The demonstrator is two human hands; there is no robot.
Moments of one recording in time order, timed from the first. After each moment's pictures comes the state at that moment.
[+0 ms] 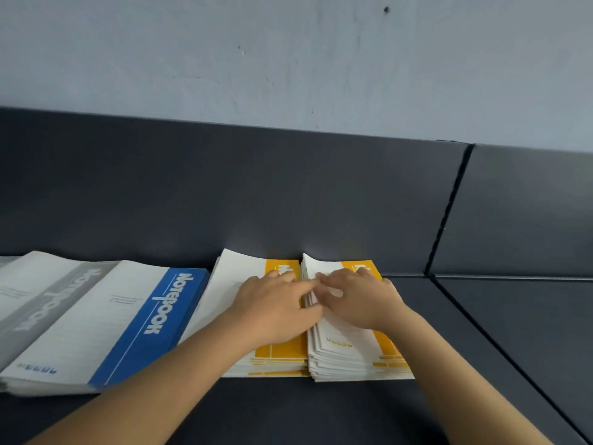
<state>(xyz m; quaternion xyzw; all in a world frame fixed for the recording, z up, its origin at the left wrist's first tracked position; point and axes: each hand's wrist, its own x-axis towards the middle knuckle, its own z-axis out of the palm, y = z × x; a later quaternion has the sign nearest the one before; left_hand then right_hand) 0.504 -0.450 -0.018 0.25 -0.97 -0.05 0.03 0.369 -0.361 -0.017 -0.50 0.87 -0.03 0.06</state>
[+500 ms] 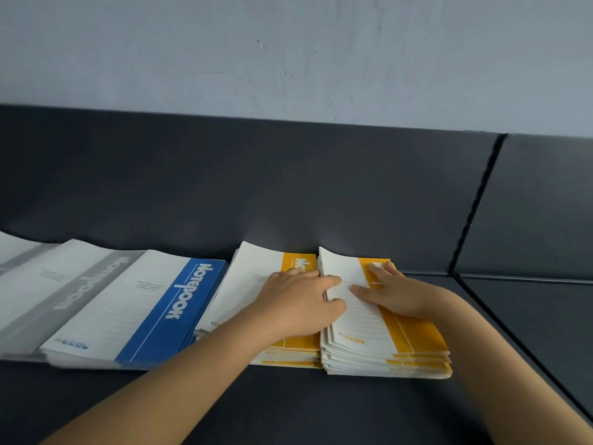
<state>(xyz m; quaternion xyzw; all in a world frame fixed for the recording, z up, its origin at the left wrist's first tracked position) 0.497 -0.437 -0.017 0.27 -0.96 -0.09 0.02 0.328 -0.353 -0.019 -0.44 0.88 -0.03 0.19</state>
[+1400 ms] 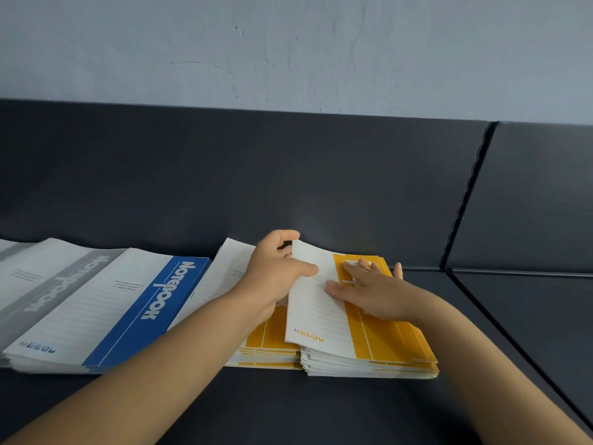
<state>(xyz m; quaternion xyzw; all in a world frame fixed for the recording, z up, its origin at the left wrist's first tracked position) 0.478 -0.449 -0.021 0.33 -0.67 -0.58 0.33 0.340 -0.353 -0.022 -0.50 0.85 0.00 0.15</state>
